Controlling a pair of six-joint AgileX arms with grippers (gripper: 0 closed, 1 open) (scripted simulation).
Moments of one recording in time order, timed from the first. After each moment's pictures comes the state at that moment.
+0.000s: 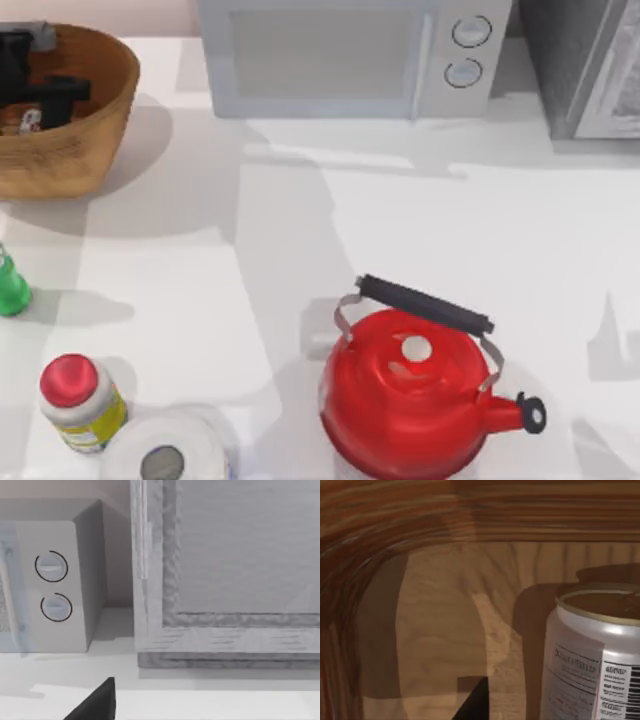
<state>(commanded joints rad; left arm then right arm) 0.07 2.56 2.28 -1.19 0.07 0.10 0.00 0.00 0.00 0.00 0.00 0.00</state>
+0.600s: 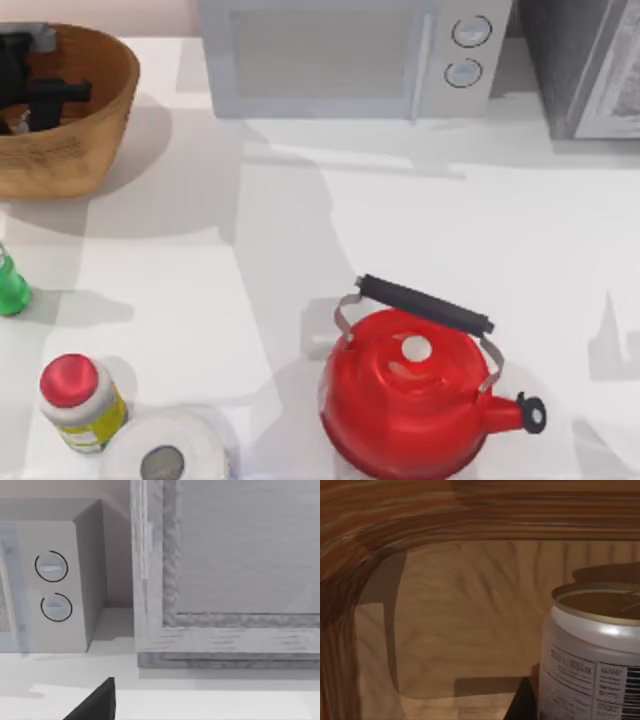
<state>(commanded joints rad) 0.07 2.56 2.28 -1.19 0.07 0.10 0.00 0.00 0.00 0.00 0.00 0.00</state>
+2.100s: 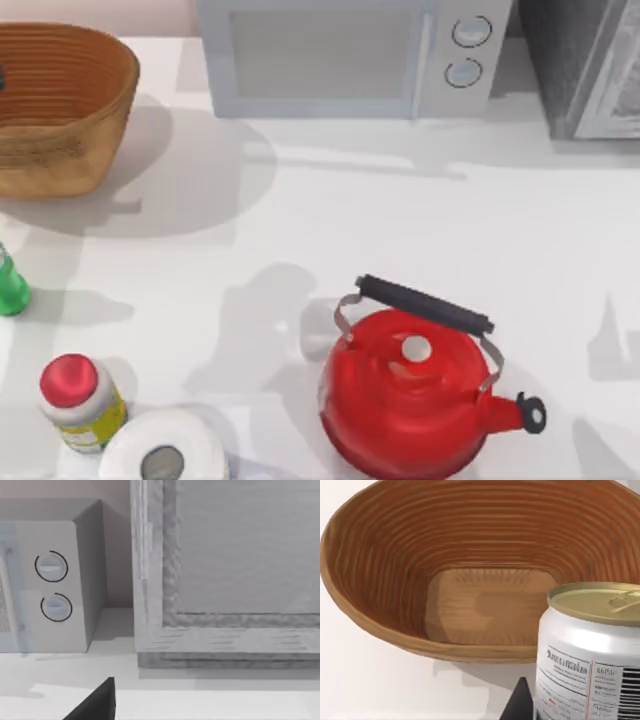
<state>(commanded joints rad) 0.04 1.22 1.10 -0.58 0.03 0.04 0.00 0.00 0.00 0.00 0.00 0.00</state>
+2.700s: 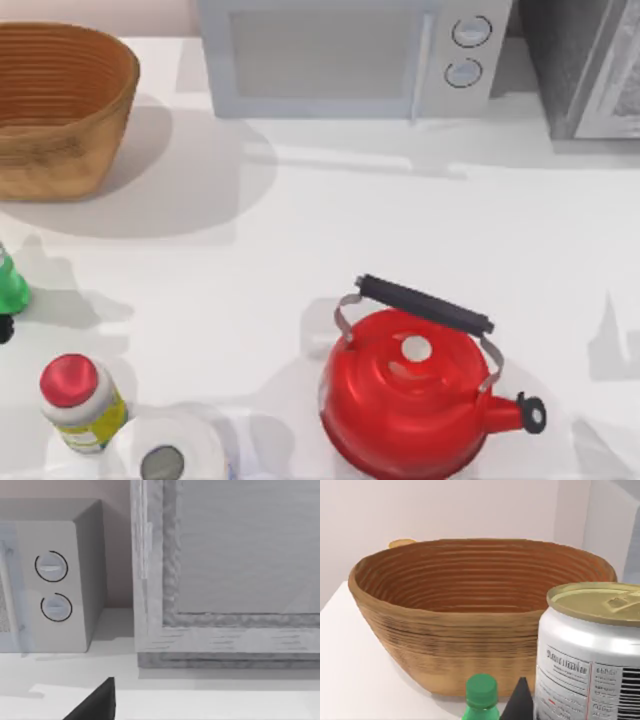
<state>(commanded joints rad) 0.01 0.24 0.23 -0.12 0.01 0.01 0.00 0.00 0.00 0.00 0.00 0.00</state>
